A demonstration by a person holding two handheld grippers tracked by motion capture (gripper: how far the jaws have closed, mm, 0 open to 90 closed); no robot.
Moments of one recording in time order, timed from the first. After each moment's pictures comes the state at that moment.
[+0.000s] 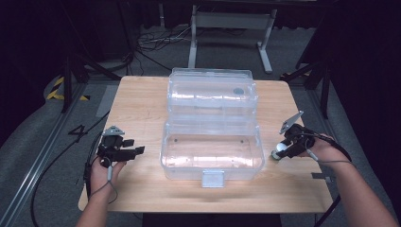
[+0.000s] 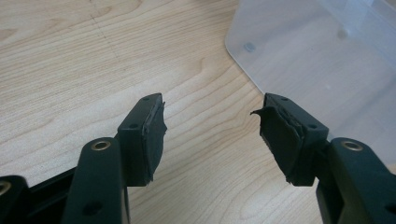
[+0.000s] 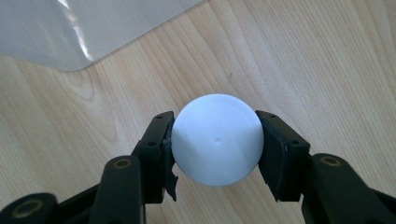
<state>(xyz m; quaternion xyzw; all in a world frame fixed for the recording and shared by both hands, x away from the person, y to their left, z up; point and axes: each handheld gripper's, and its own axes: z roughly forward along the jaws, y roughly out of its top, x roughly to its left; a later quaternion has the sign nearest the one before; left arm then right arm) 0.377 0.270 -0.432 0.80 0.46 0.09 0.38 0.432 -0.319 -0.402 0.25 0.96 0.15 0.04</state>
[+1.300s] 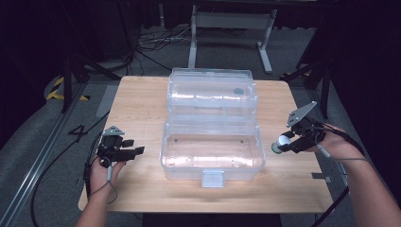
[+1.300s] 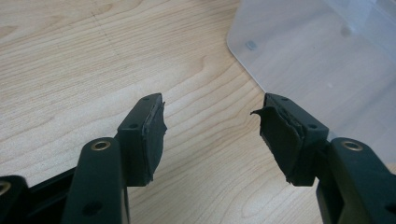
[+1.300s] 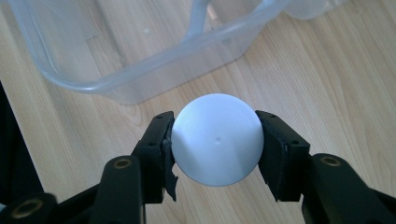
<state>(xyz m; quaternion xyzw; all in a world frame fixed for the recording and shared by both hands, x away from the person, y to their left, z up) 0.378 0.271 -0.433 0.80 0.46 0.09 0.38 0.411 -0.308 -0.339 0.20 0.96 0.21 0.07</state>
